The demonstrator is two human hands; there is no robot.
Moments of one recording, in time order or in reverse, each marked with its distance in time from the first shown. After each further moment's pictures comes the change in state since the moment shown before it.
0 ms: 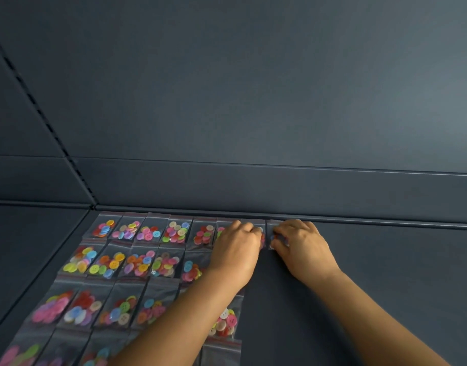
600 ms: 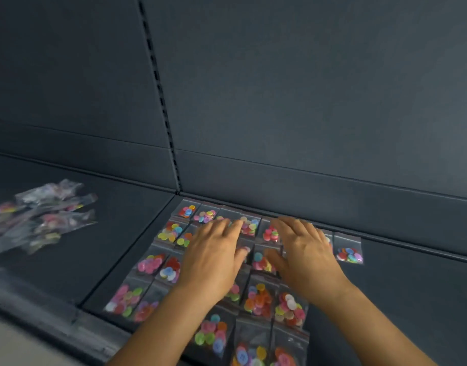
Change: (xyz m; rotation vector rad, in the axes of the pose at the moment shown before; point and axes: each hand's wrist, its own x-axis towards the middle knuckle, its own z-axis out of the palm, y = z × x) left_hand -0.120 -0.080 -0.079 0.041 0.131 -0.325; right_hand -0.027 -0.125 -0.012 -0.077 -0.095 -0.332
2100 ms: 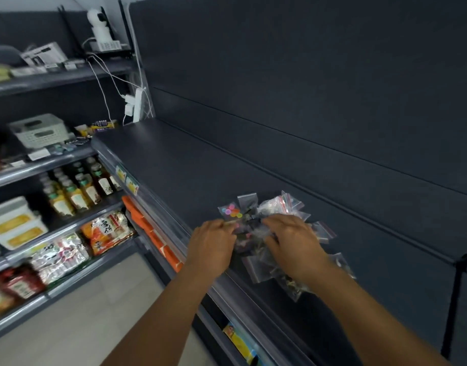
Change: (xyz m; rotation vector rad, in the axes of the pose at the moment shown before) left_hand -0.062 -0.516 -0.034 0.041 0.009 -0.504; right_hand 0.230 -0.450 0.171 0.153 -0.182 -0.486
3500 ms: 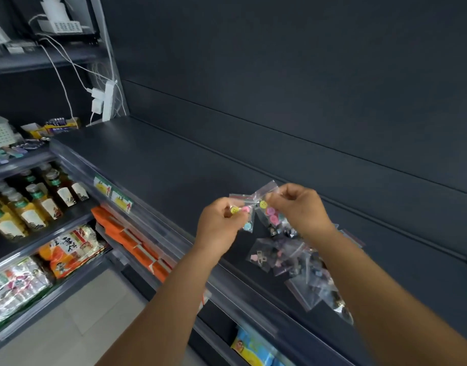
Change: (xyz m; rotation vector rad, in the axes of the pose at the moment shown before) left_hand 0.057 -0.057 -0.042 -1.149 -0.006 -0.216; right_hand 0.092 -0.058 -0.015 0.800 0.300 0.402
